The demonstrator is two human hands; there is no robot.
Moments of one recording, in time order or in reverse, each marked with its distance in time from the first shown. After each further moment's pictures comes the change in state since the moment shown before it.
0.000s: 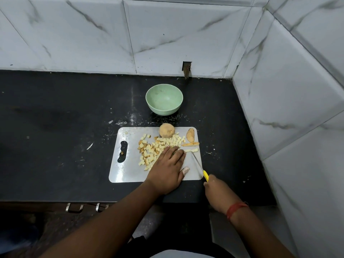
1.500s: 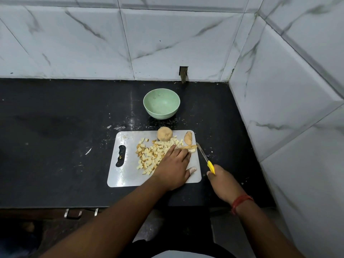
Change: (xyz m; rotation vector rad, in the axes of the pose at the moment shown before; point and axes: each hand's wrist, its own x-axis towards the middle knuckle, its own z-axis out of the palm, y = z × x) left_hand 0.032 0.014 -0.017 0.044 -0.097 0.056; right_hand 0.011 0.010 -0.030 0.244 0.096 -0.062
